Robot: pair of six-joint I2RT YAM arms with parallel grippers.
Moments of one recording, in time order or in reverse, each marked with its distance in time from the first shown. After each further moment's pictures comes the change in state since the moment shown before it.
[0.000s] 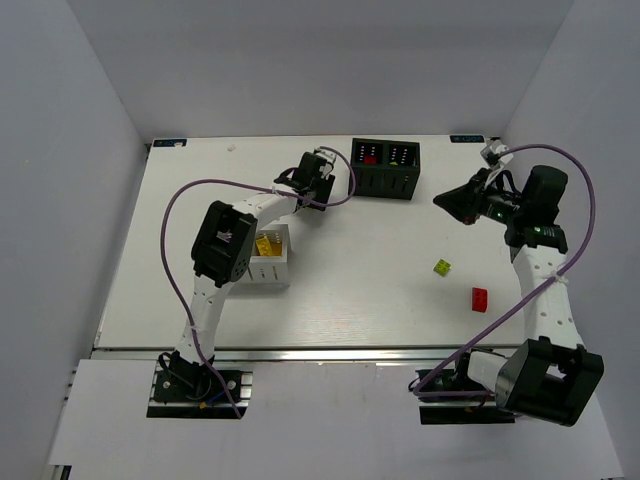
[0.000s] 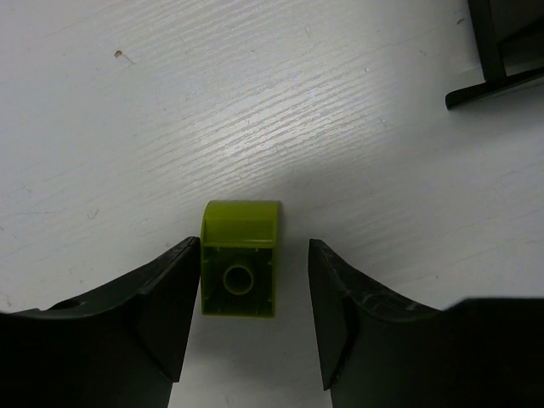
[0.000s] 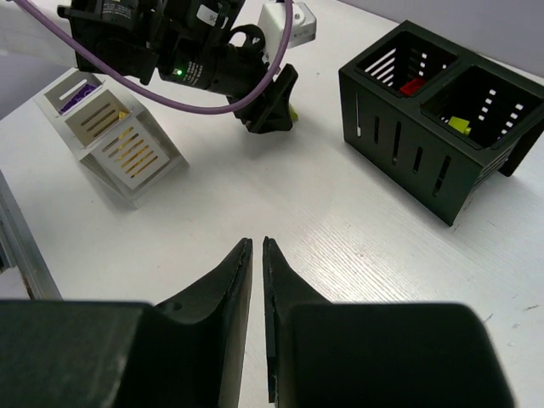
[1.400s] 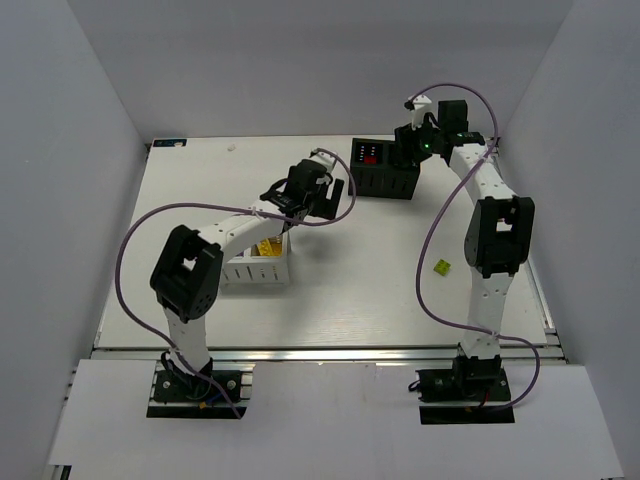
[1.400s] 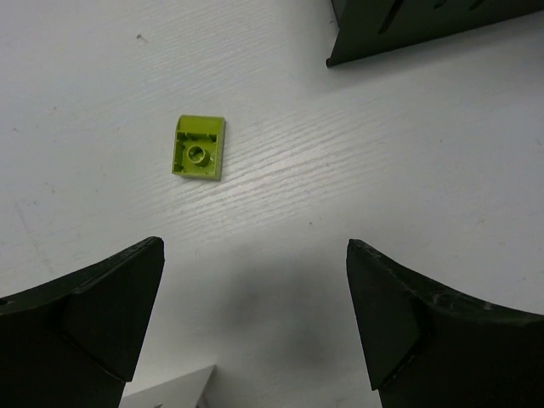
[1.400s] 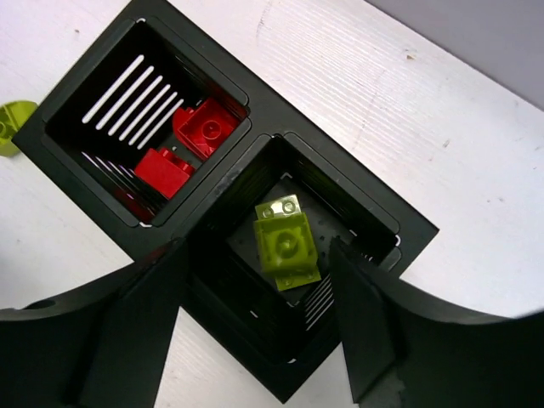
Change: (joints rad) left arm -0.113 -0.441 -0.370 0.068 -0.072 -0.088; right arm 0.298 1.012 0.958 -0.241 0.587 -0.180
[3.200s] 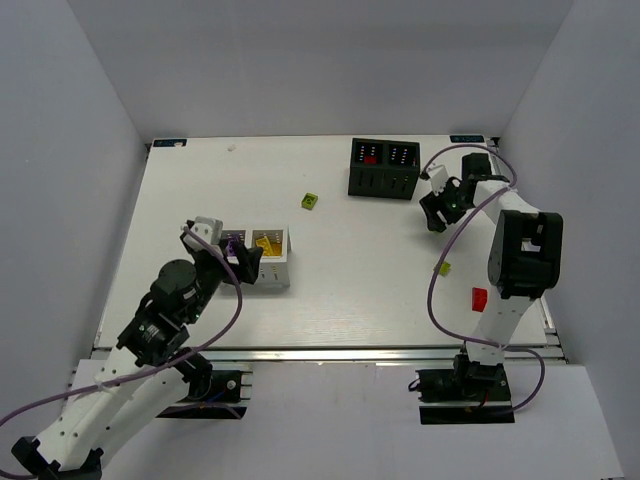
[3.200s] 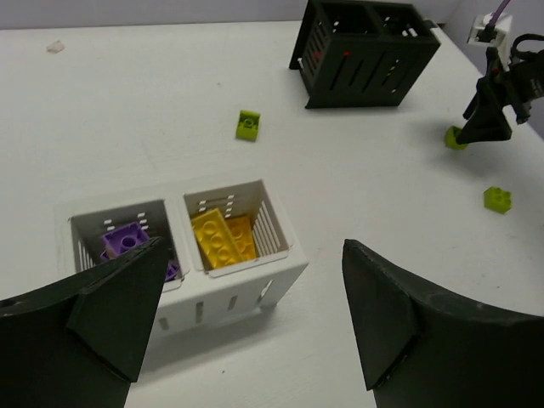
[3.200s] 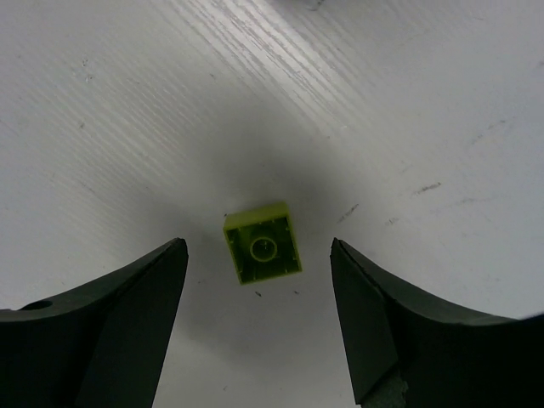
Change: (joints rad) left arm 0.006 -1.335 -0.745 -0.082 0.000 -0.083; right arm -0.152 -0.268 -0.596 -0.111 0.114 -0.453
